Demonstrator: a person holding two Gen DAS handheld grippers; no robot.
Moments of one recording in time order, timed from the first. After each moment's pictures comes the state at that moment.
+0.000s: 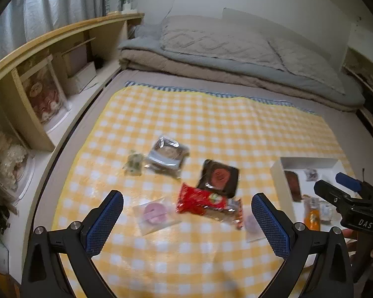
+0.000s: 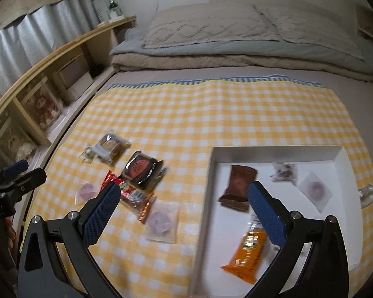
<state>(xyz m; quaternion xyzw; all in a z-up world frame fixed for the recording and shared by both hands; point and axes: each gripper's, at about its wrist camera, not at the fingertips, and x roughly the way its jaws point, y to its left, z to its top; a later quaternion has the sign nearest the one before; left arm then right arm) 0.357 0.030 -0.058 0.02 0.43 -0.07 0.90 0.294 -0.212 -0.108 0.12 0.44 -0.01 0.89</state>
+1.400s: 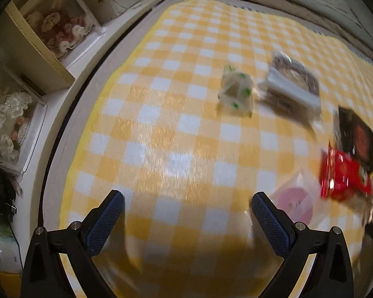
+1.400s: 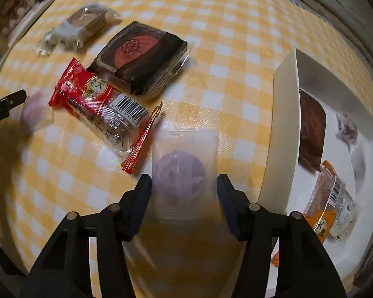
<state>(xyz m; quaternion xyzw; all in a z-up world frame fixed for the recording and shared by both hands) 0.494 0.107 -0.233 0.07 0.57 0.07 0.81 0.344 -0.131 -0.260 0.00 0.67 -0.01 0.74</state>
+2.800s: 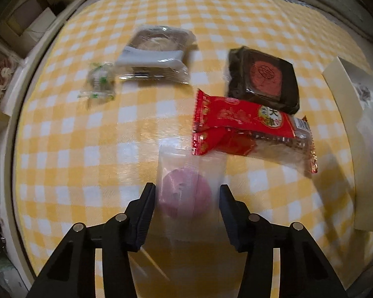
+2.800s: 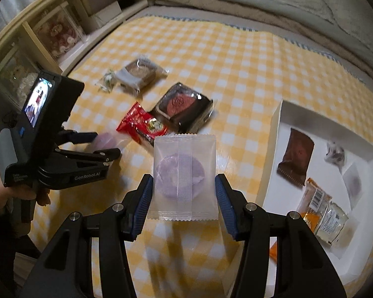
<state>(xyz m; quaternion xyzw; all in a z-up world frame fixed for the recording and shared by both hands) 0.478 0.009 -0.255 0.13 0.62 -0.07 0.77 0.307 -0.141 -0.163 0.04 0.56 0.08 0.82</state>
